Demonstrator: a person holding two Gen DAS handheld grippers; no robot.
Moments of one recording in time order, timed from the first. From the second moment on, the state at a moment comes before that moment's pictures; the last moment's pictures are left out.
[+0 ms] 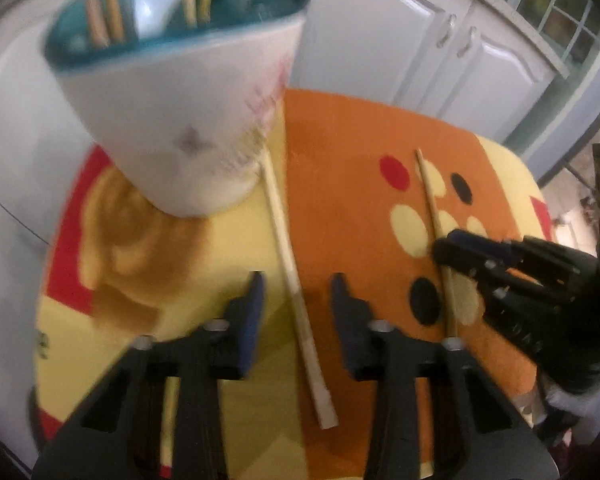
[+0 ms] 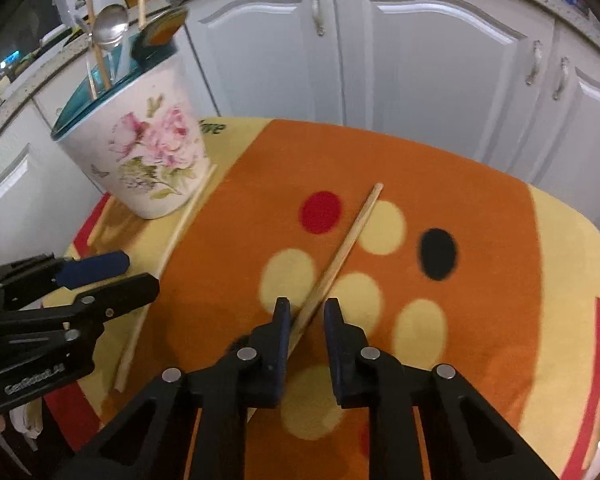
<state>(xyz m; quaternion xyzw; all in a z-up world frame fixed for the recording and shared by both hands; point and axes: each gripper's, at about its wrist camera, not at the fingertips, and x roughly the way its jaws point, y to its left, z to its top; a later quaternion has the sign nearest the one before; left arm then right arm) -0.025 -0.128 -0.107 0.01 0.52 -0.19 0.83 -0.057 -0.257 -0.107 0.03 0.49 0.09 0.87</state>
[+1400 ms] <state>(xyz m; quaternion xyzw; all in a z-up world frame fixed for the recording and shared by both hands) 0.007 -0.217 -0.112 0.07 0.52 -0.23 0.82 -0.005 -0.318 -0.106 0.08 0.50 0.05 0.86</state>
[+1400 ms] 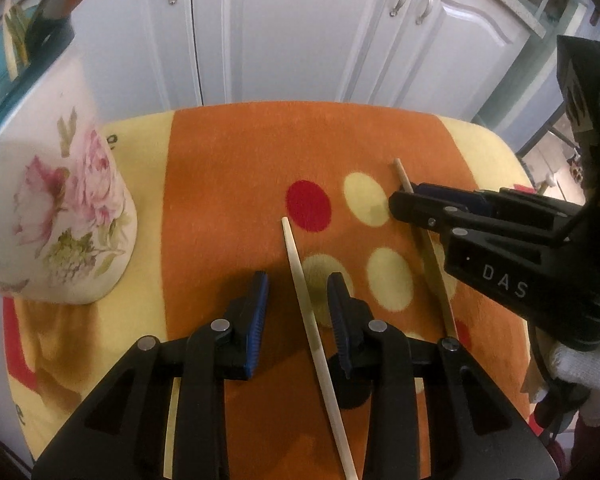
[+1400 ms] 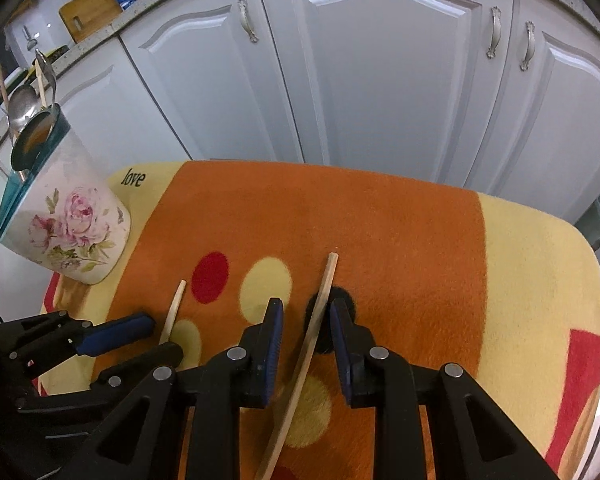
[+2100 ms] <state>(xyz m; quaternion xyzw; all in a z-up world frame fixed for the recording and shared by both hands) 0.003 -0.211 -0.112 0.08 0.52 -0.23 0.82 -0.005 -0.313 -0.107 0.06 0.50 0.04 0.86</state>
